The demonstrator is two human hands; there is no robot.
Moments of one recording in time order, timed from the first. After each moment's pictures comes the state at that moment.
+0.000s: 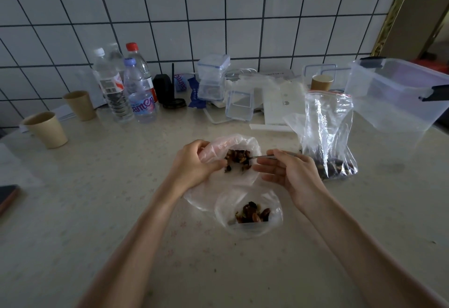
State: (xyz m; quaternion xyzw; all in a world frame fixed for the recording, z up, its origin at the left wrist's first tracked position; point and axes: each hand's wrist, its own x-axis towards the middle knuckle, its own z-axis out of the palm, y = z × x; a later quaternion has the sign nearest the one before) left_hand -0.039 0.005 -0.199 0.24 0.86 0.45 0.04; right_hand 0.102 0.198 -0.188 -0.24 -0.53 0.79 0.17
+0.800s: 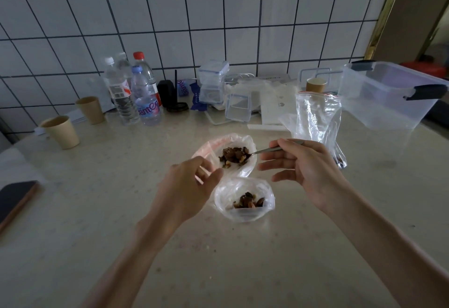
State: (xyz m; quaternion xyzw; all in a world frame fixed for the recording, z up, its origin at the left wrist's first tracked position) left_hand 0.047 -0.037 -0.177 0.26 0.89 0.36 -0.04; right_hand 0.156 0.191 -0.141 -0.14 -0.60 0.77 0.15
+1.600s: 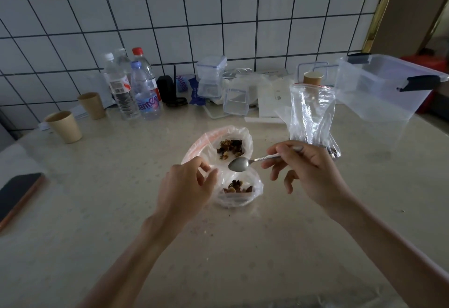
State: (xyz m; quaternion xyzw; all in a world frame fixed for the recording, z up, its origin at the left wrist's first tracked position) left_hand 0.067 -0.036 -0.195 0.25 0.91 0.30 -0.14; right_hand 0.188 0.196 -0.170 -0.02 -0.75 0.63 0.22
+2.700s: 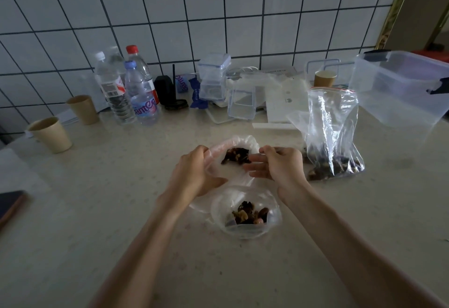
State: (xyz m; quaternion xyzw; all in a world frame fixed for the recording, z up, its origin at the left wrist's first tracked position) left_hand -0.030 0.004 -0.200 0.22 0.93 0.29 0.02; right_hand 0.071 0.176 -0.191 -0.29 -0.59 0.72 0.20
